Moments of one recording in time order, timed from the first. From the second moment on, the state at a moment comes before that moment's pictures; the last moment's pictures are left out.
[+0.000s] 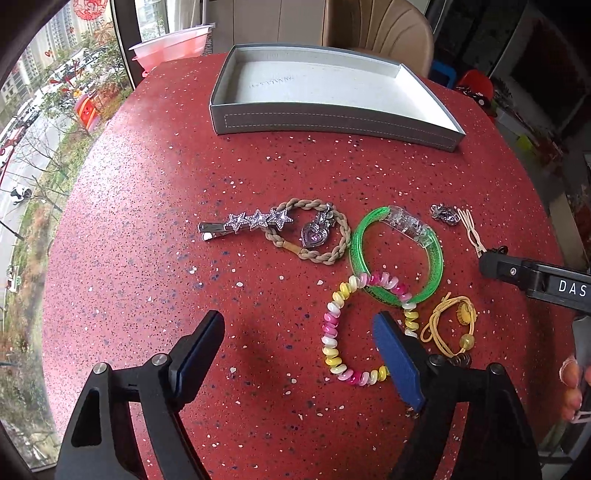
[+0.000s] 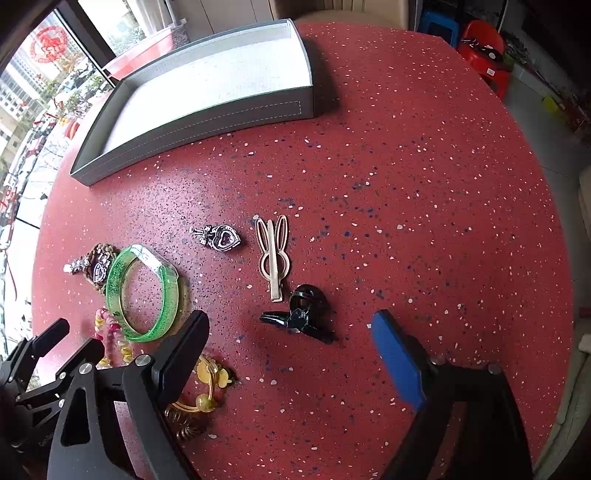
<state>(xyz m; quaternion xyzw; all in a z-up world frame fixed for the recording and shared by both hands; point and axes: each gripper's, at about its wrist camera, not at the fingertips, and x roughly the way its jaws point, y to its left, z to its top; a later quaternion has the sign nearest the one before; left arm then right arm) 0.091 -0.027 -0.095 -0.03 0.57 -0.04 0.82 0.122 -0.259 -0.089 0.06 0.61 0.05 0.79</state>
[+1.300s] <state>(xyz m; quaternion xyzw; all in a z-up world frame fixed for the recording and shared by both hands) 0.218 0.001 -0.021 -0.08 0.50 -0.05 0.86 0.242 -0.260 -0.027 0.13 0.55 0.14 0.81</state>
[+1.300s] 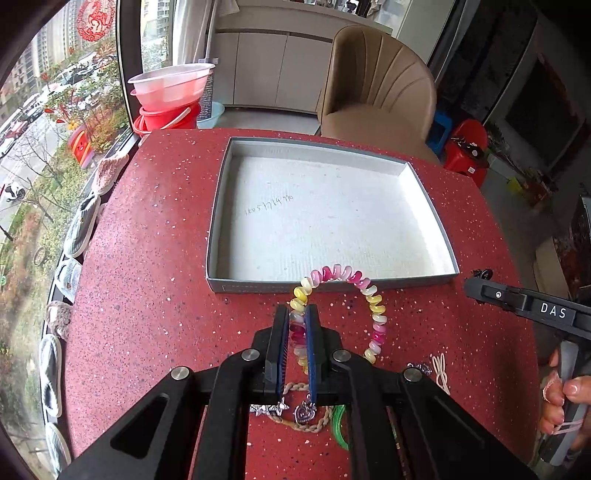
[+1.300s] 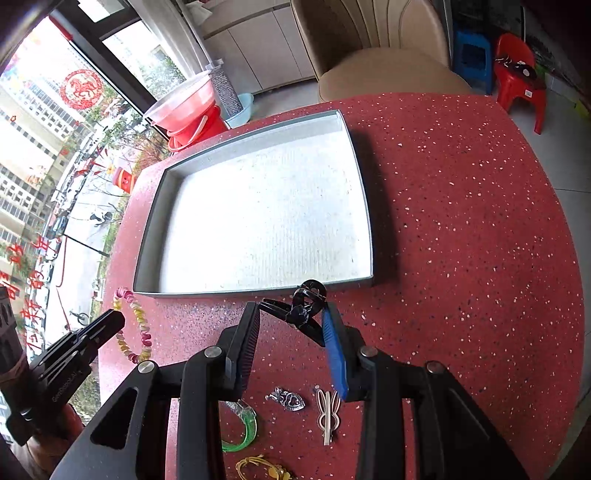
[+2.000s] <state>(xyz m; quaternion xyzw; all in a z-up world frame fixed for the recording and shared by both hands) 0.316 -0.024 -0.094 -0.01 0.55 0.01 0.84 0.330 -0.244 -0.084 0.10 0.60 0.13 0.79</state>
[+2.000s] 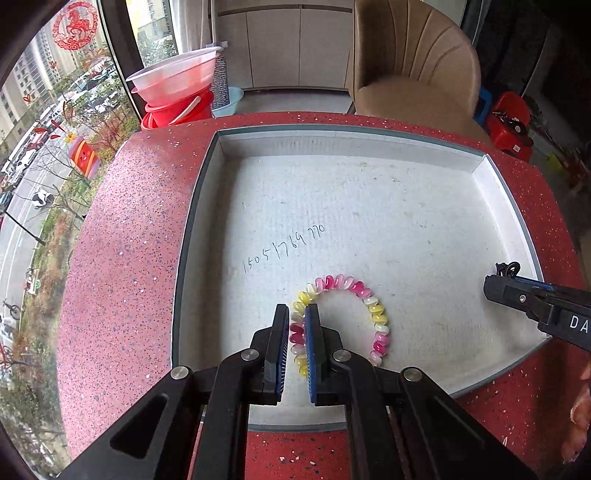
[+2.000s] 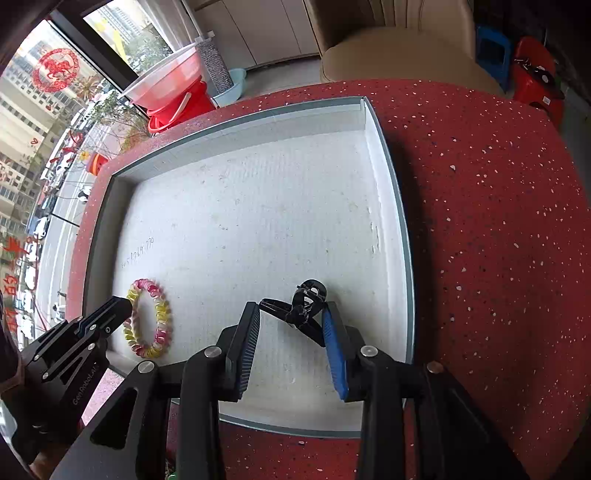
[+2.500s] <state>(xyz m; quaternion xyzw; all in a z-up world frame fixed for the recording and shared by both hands) 0.312 -0.034 -0.091 0.00 0.54 0.01 0.84 0.327 -0.246 -0.071 0.14 0.58 0.15 0.79</state>
